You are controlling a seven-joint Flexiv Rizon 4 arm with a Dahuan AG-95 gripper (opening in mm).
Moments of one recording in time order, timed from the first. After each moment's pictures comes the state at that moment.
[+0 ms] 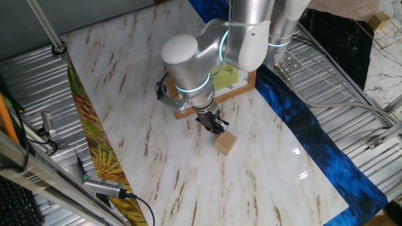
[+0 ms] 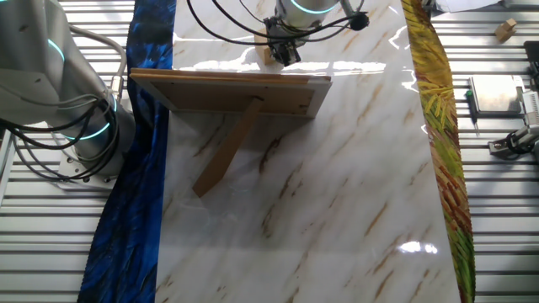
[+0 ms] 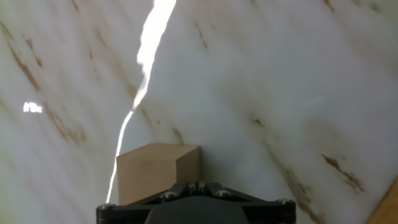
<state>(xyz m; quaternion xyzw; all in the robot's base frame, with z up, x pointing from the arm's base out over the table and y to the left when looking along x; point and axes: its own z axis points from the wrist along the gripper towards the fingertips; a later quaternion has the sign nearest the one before) 0.367 0.226 0.038 0.22 -0.96 -0.15 0.07</state>
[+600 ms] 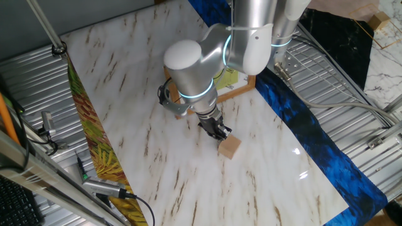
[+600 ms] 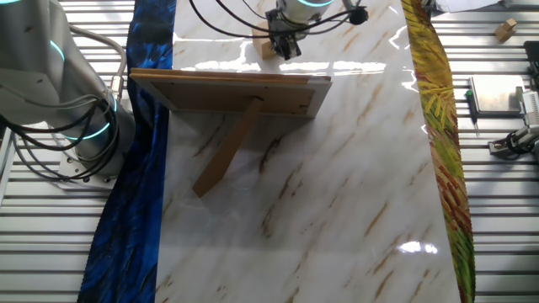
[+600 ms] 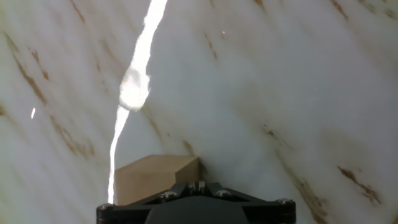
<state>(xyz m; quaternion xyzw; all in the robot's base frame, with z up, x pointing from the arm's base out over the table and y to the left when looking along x) 0.374 0.246 0.037 0.21 -0.96 -0.15 0.07</state>
